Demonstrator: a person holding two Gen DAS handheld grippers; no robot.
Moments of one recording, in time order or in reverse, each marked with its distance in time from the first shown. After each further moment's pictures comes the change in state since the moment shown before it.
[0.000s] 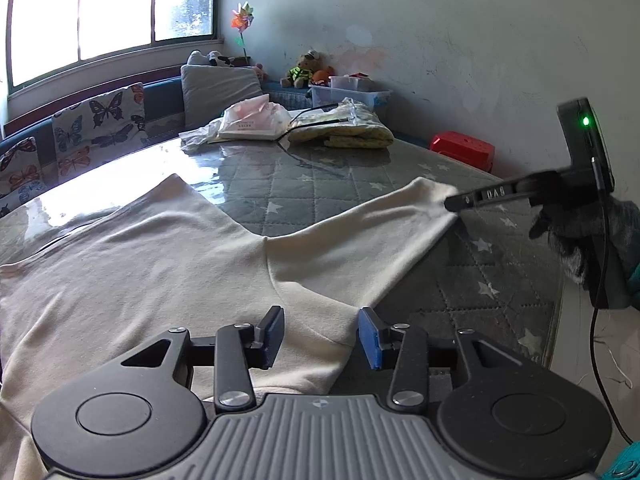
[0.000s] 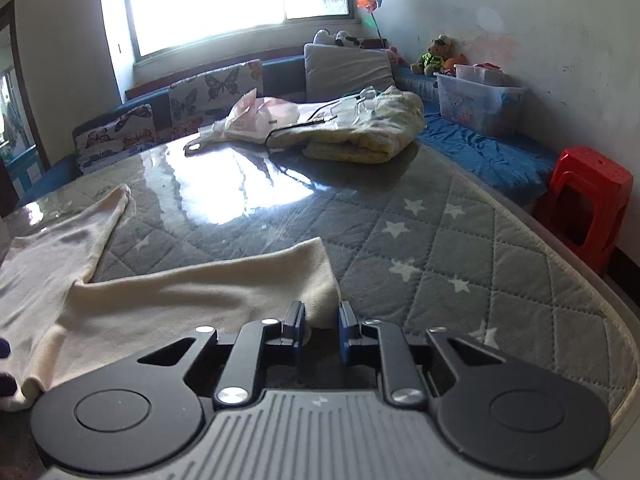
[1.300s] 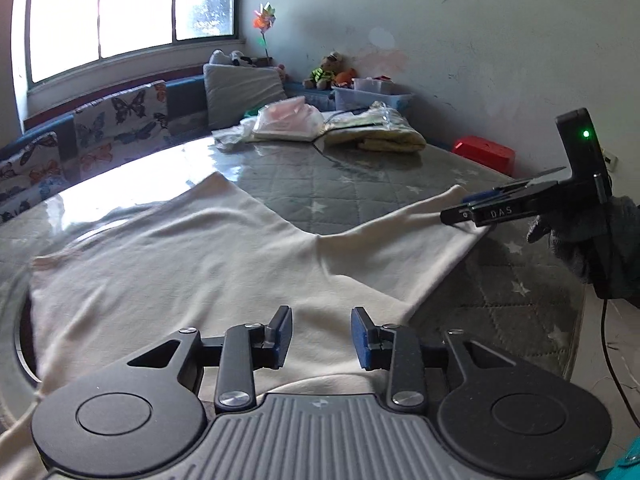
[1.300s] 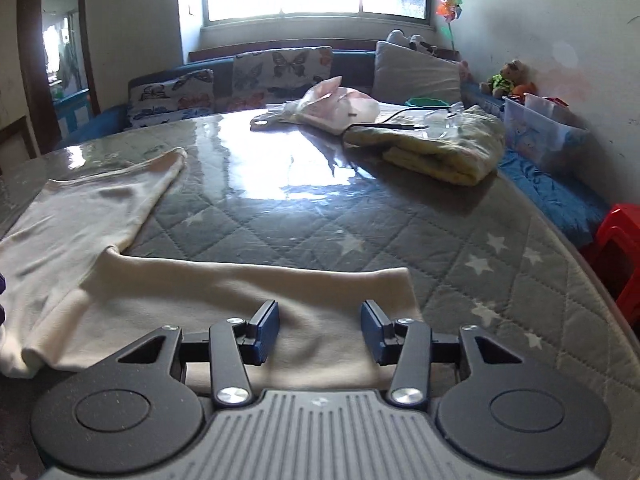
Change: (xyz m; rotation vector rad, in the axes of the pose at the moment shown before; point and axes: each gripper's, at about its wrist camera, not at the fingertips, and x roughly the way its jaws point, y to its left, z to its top) left arm -0.010 0.030 -0.004 -0.039 0.004 0.039; right arm 0.026 0.039 0.008 -0.222 0.051 0.080
